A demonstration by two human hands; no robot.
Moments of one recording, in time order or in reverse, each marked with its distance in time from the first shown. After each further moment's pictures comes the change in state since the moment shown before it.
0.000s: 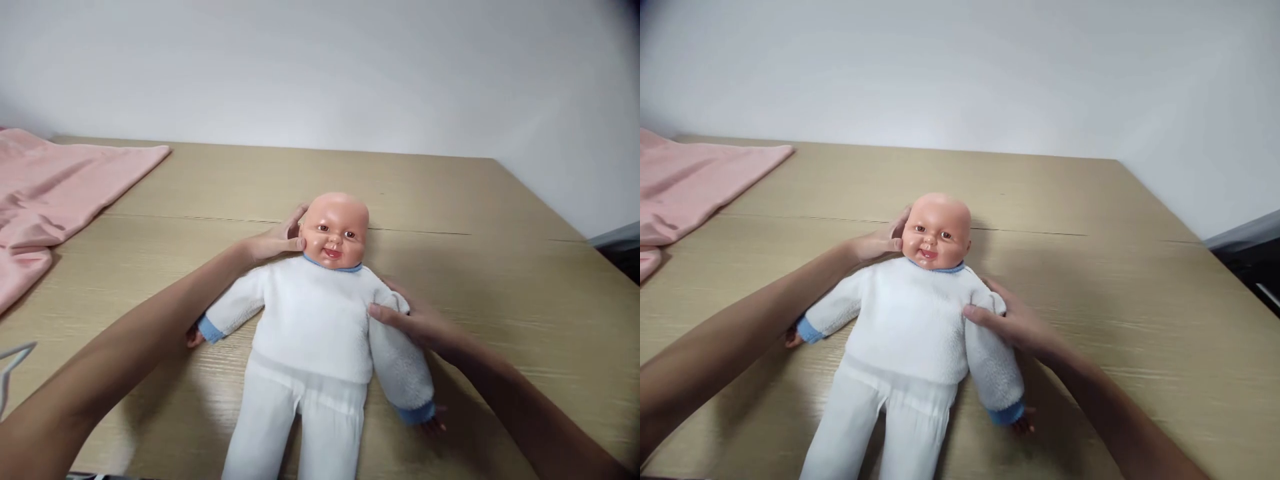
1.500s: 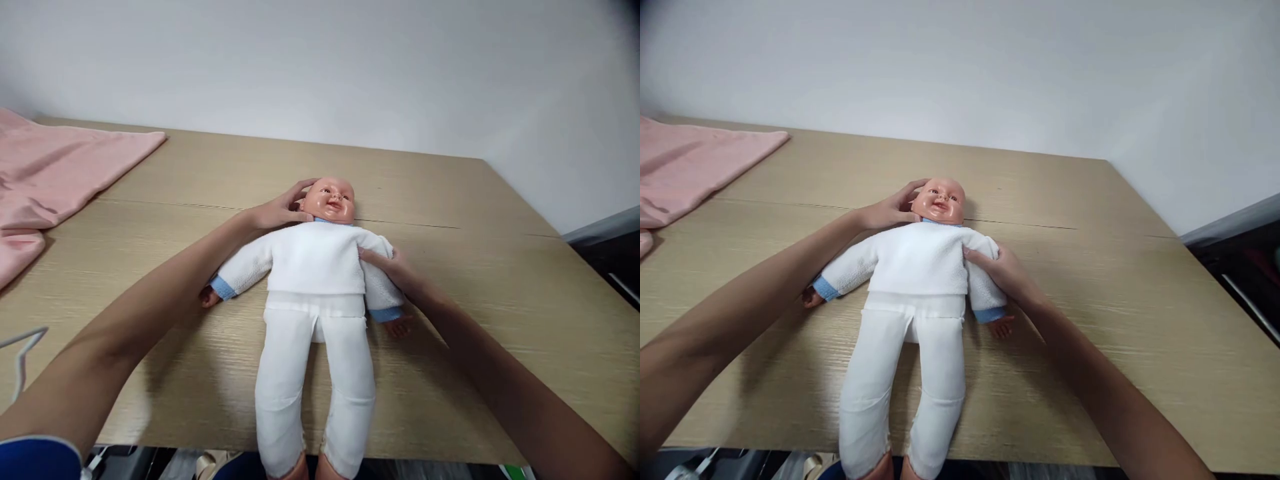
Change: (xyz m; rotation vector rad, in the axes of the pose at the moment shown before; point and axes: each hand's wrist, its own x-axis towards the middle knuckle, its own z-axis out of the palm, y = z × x) left_hand 0.028 -0.011 -0.060 0.310 0.089 0.002; right_hand 0.063 0.005 0.000 0.064 0.272 -0.069
